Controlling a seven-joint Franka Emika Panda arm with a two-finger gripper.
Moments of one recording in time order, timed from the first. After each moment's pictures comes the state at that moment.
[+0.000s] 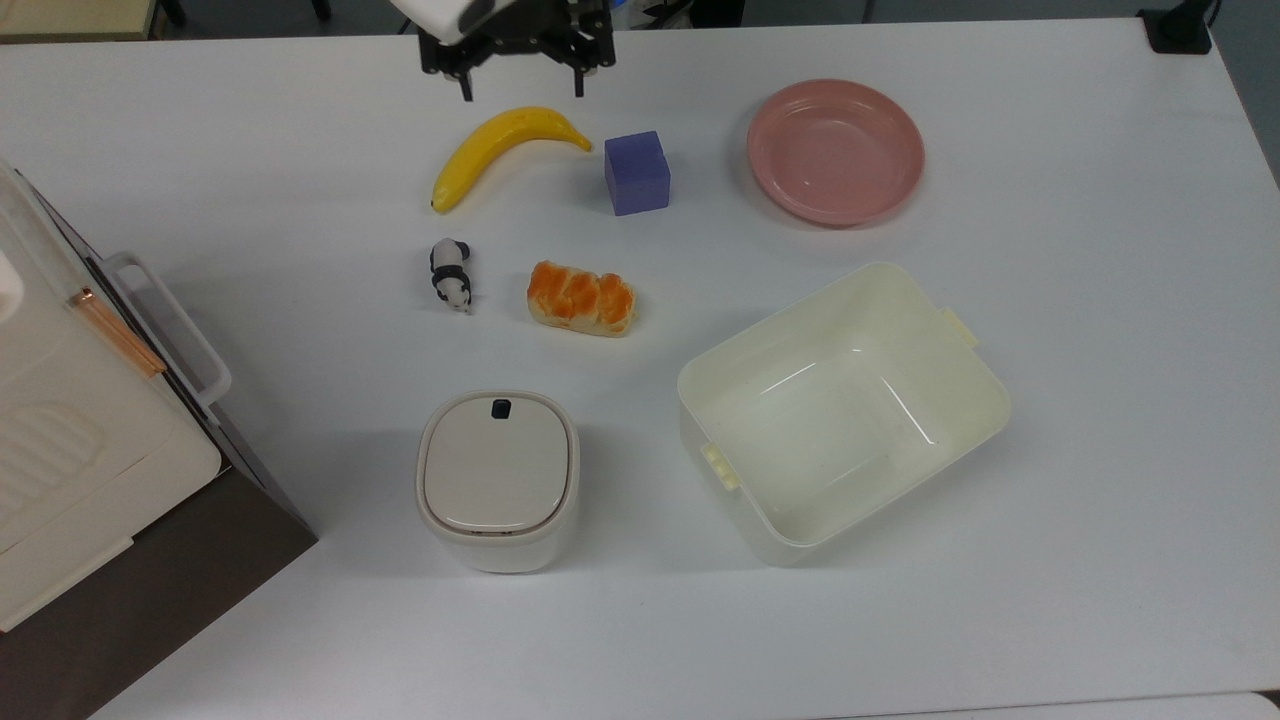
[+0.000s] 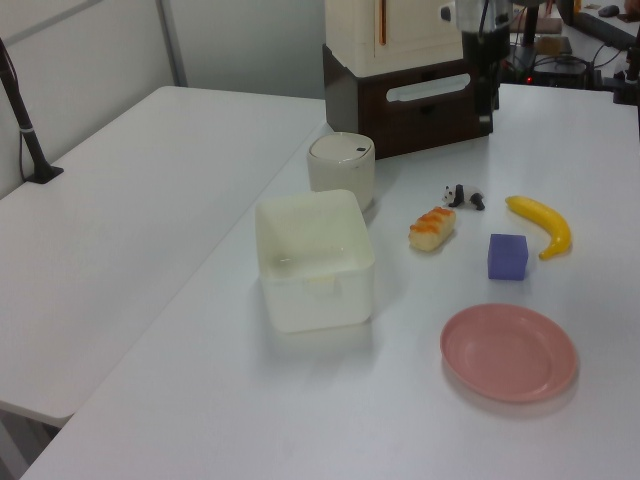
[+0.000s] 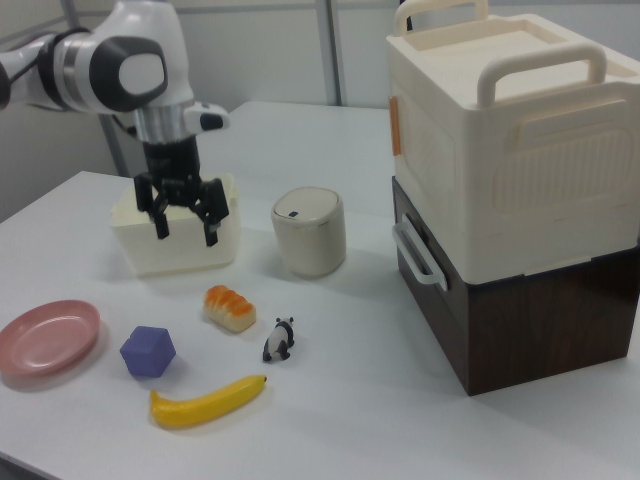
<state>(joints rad) 0.12 0.02 -0.10 -1.77 -0.04 1.65 -0.08</state>
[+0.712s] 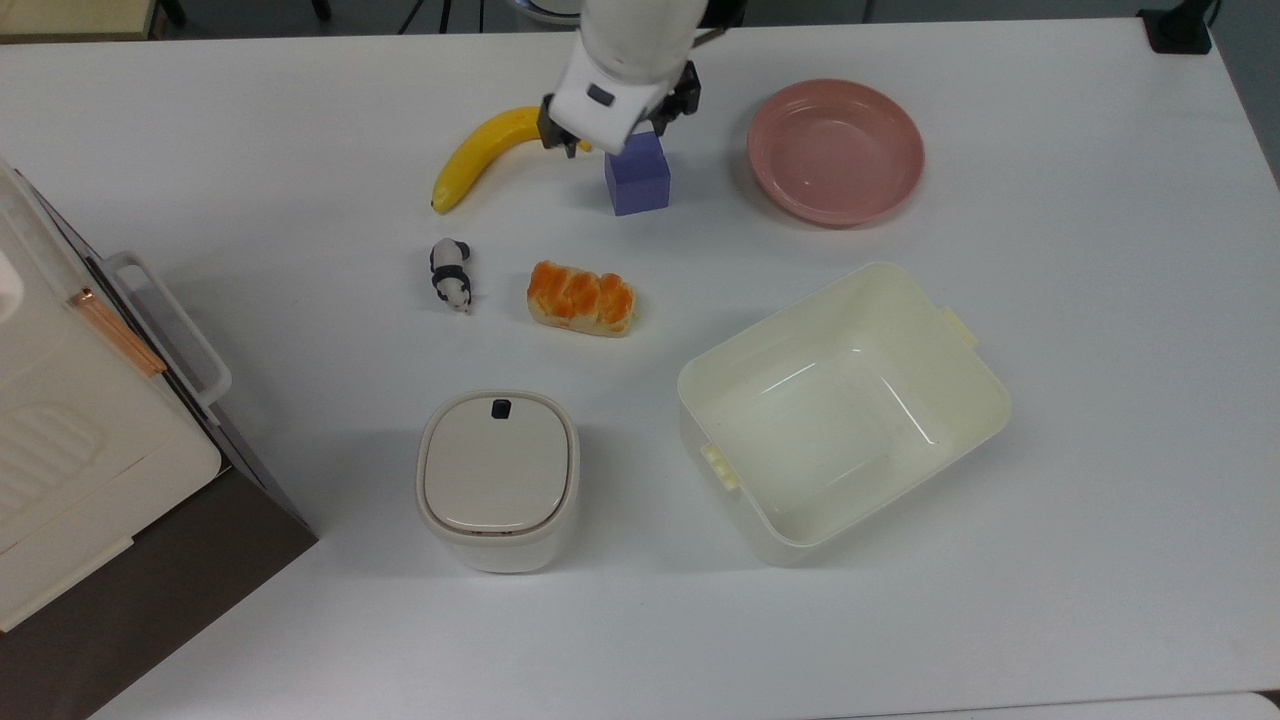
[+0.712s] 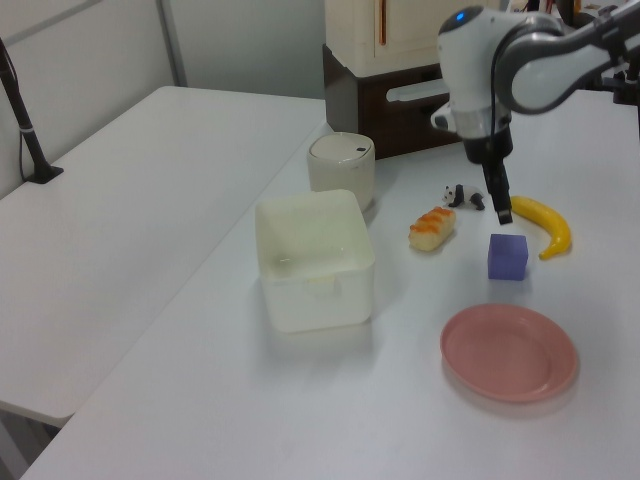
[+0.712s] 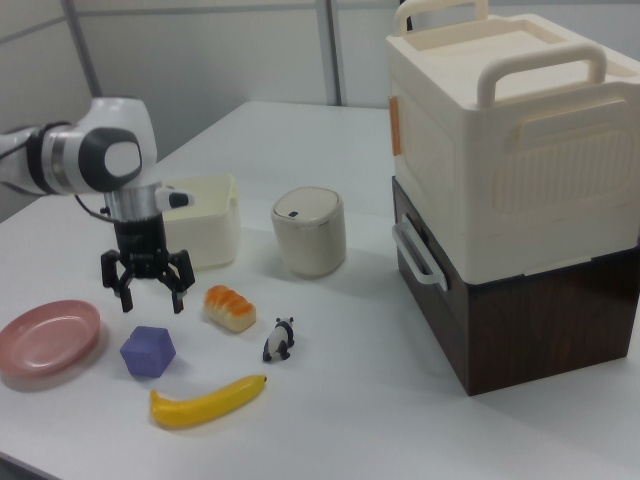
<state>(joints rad) 0.29 0.07 -0.10 -2.03 -0.07 1.82 -0.12</state>
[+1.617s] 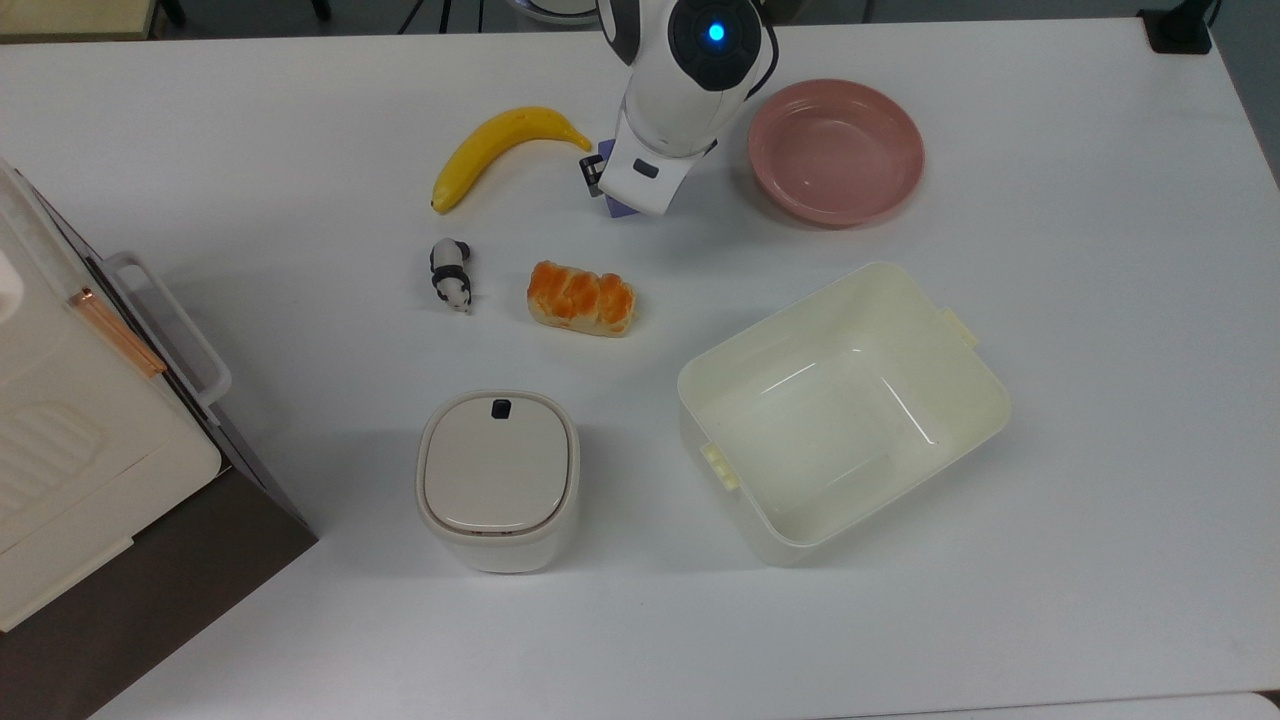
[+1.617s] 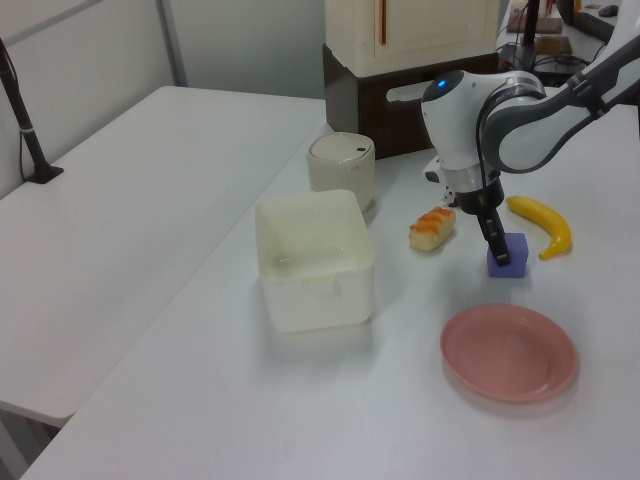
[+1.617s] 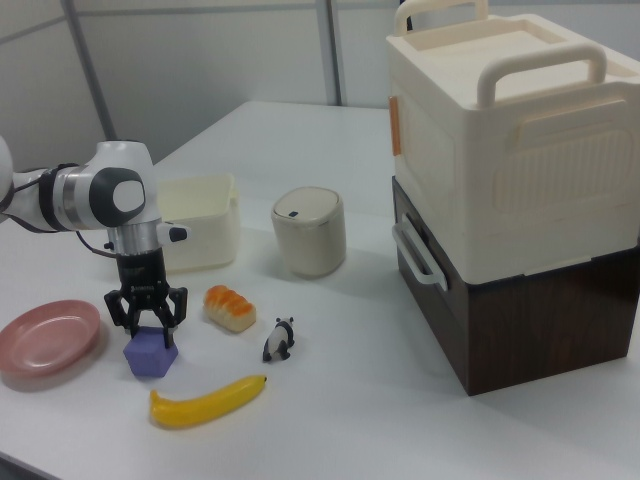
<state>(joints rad) 0.34 0.19 -0.10 -2.06 -0.08 1.91 -0.13</state>
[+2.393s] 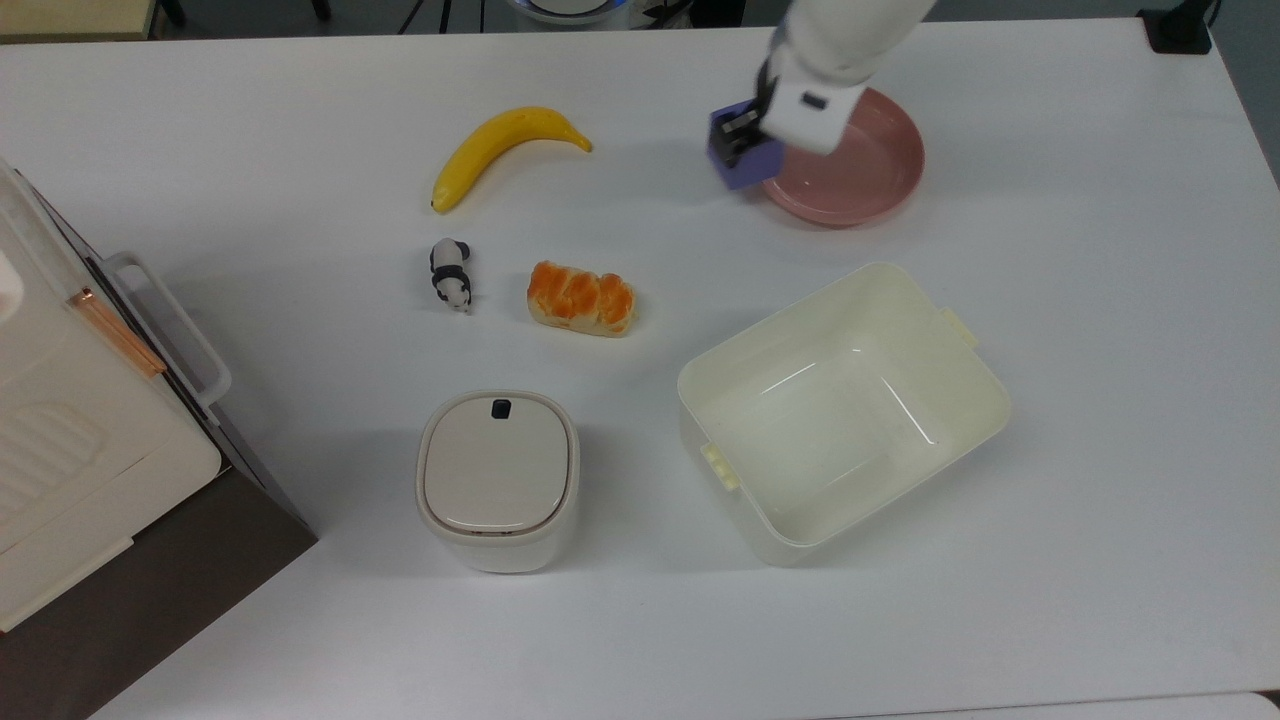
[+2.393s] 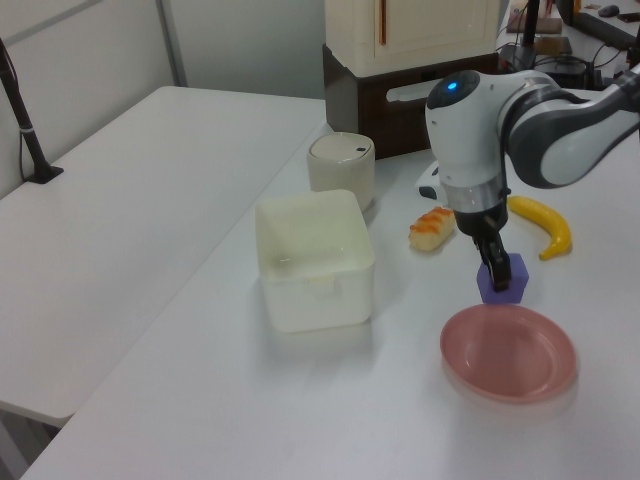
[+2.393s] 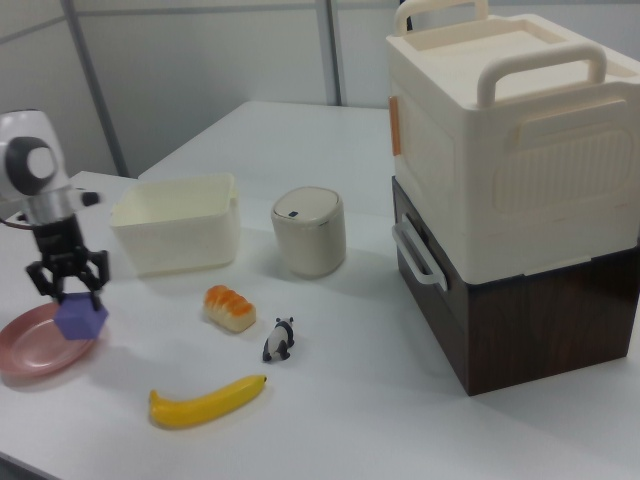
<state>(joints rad) 0.59 0.16 -0.09 -1.97 -0.08 1.87 0.01</state>
